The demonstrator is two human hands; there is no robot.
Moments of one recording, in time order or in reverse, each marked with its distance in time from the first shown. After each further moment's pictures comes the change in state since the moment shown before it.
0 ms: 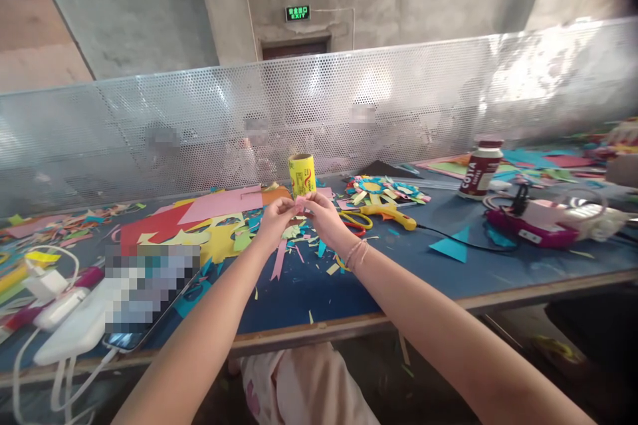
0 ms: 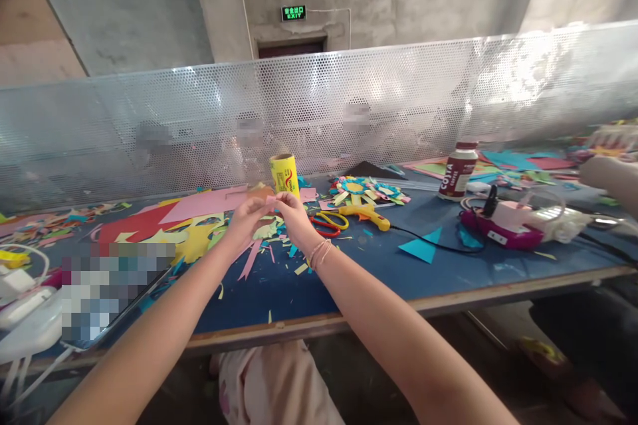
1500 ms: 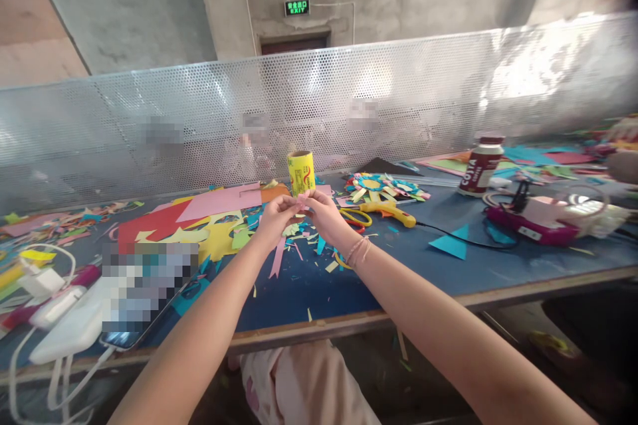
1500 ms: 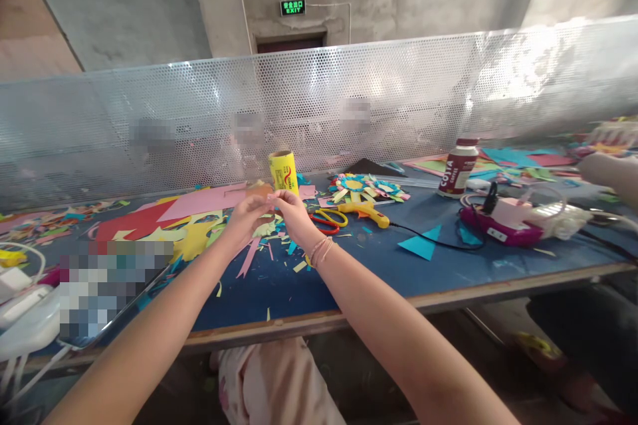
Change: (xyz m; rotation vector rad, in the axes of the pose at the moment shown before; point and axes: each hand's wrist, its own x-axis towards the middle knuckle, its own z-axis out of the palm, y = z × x) left_hand 0.000 -0.003 0.001 -0.027 -0.047 0.004; right_hand -0.003 -0.007 0.001 -0.028 -0.029 0.018
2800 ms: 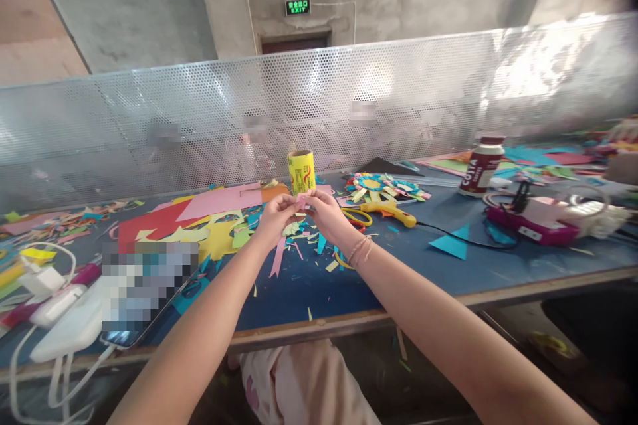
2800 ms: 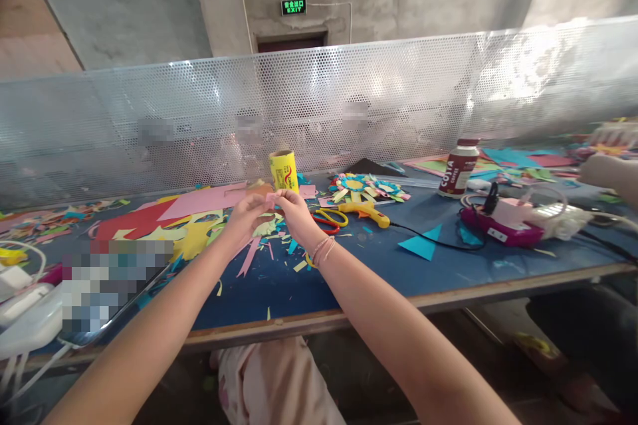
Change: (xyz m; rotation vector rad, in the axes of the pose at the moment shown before) left_hand 0.001 0.001 0.000 -0.016 -0.001 -0.003; right_hand 0.003 0.001 -0.005 0.069 -0.024 -0.003
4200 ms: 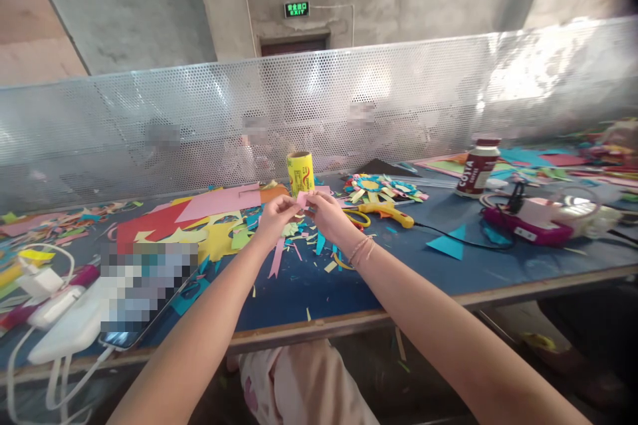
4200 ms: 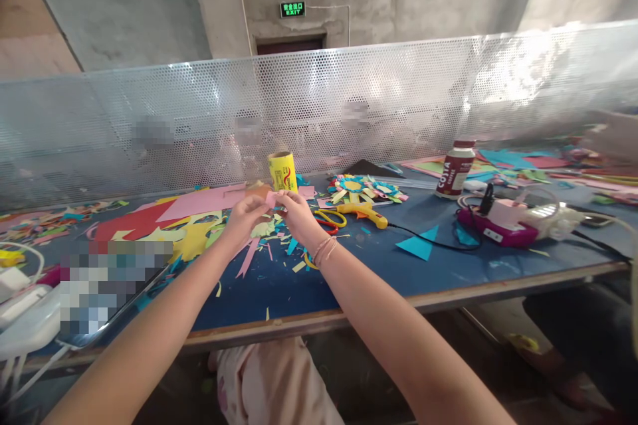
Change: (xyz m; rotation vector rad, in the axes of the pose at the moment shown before) left_hand -0.002 0.001 0.000 0.141 -0.002 0.071; right_hand 0.005 0.003 -0.010 0.028 0.041 0.032
